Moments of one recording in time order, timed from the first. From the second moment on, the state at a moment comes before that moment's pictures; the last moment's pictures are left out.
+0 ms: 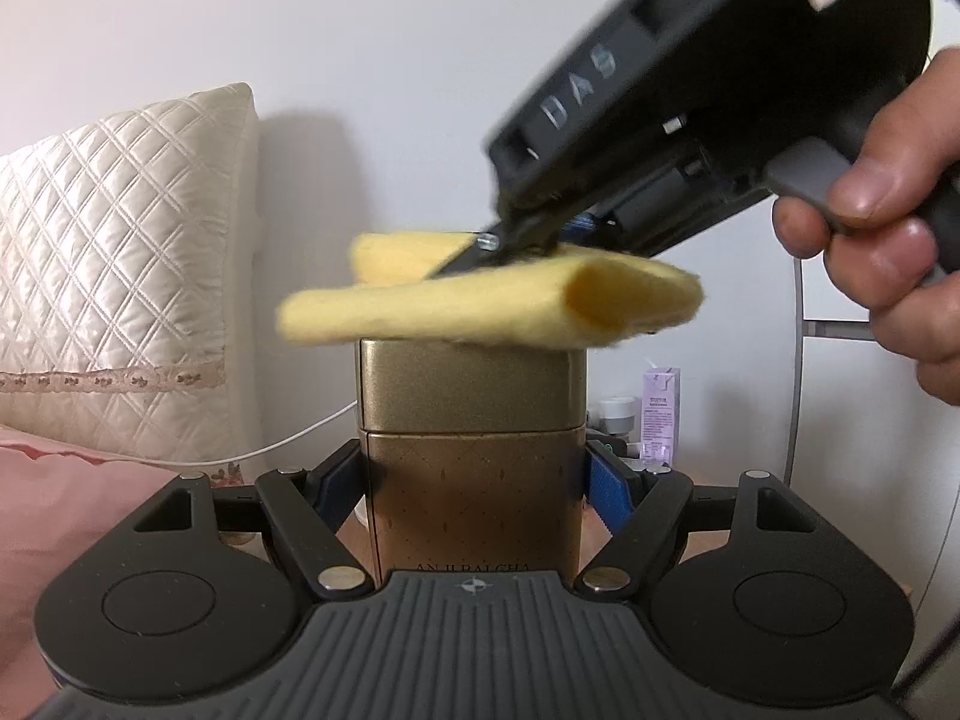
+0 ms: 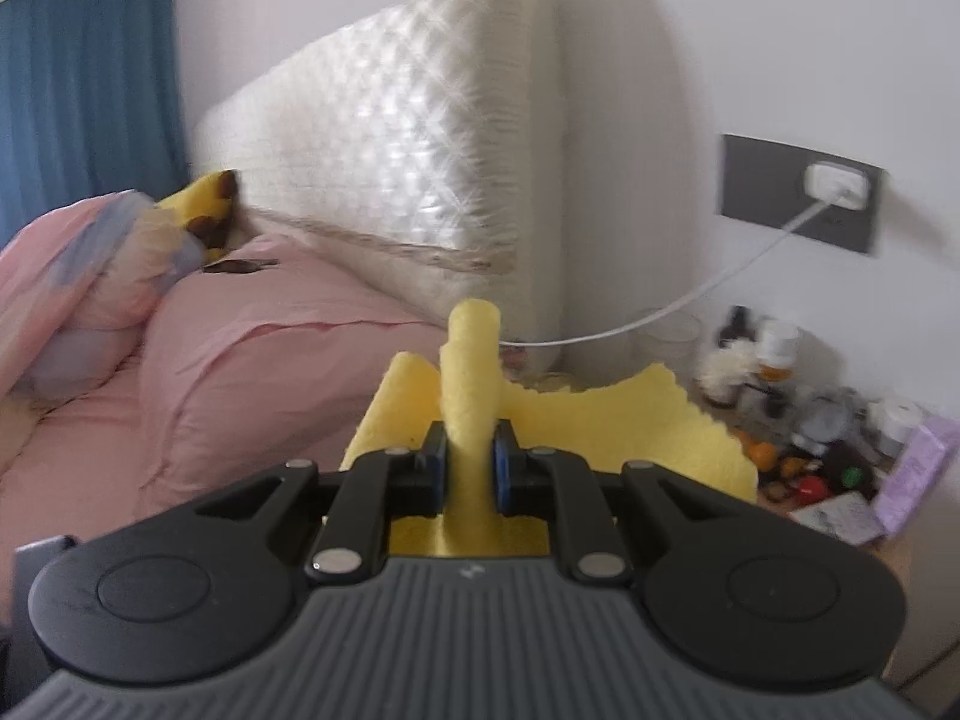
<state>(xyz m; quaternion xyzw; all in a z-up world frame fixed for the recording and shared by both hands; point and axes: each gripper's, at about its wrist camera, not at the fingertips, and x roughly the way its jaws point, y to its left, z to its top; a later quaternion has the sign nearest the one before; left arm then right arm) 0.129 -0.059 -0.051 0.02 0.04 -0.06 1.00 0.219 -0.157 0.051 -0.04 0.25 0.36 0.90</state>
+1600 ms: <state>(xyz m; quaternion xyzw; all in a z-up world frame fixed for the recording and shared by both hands) 0.160 -0.028 -0.078 0.18 0.14 -0.15 0.96 0.280 -0.293 -0.106 0.61 0.17 0.42 0.65</state>
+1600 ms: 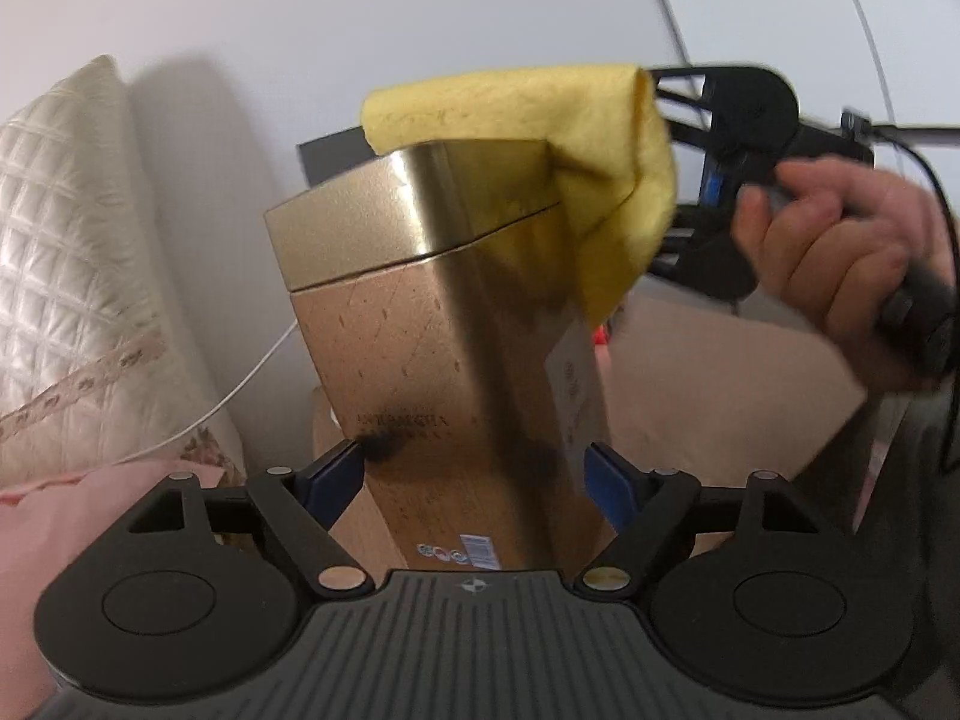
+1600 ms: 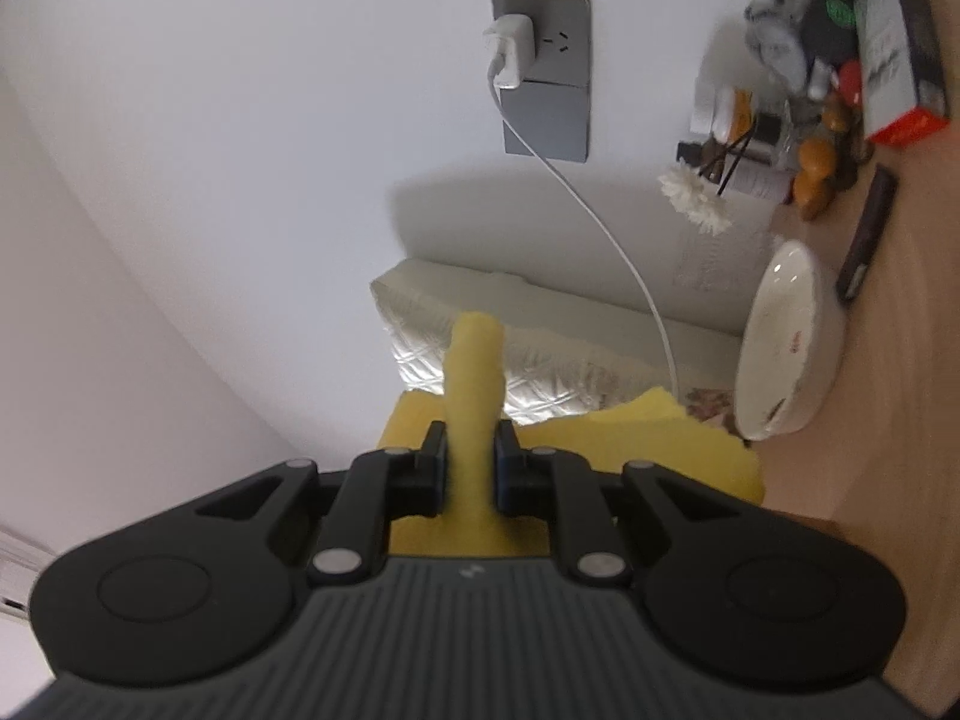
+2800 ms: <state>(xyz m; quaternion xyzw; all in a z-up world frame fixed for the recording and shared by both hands) 0.178 0.009 -0.079 0.05 0.12 -0.16 0.98 0.272 -0.294 -0.148 0.59 0.25 0.36 0.68</state>
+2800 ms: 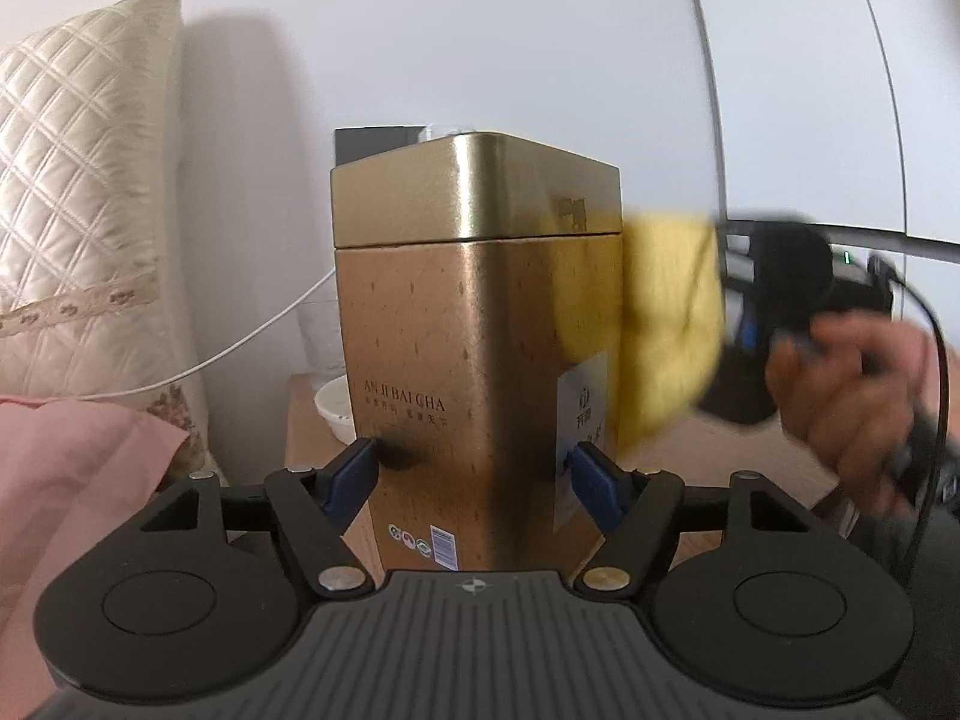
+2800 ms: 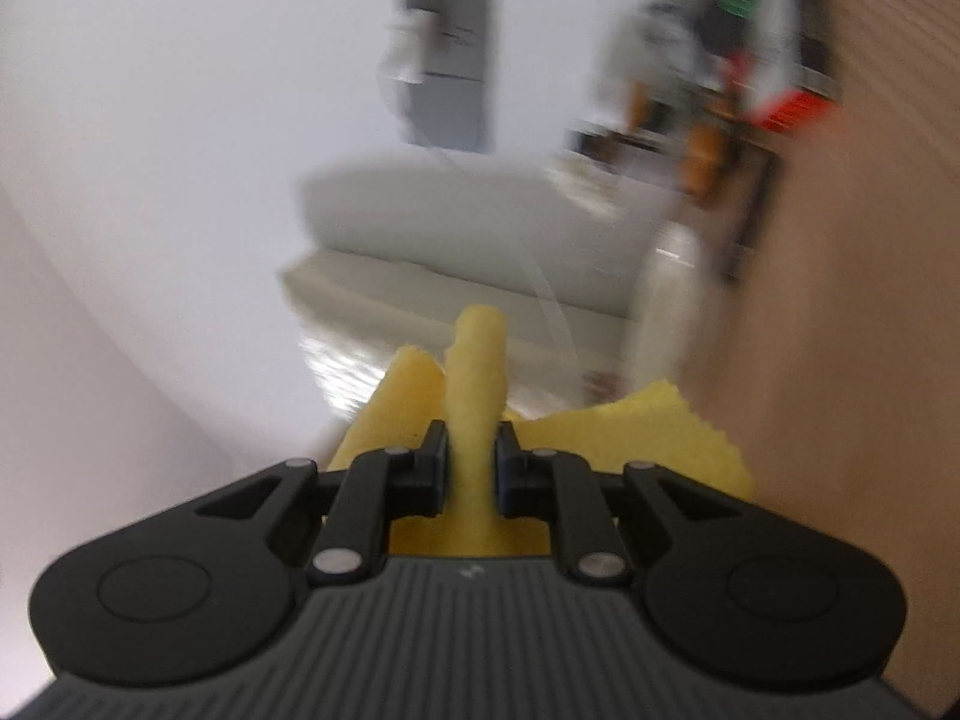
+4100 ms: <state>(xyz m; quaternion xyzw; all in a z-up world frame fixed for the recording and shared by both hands) 0.164 0.002 -0.093 0.04 0.07 -0.12 0.99 0.275 -0.290 -0.139 0.57 0.29 0.34 0.69</state>
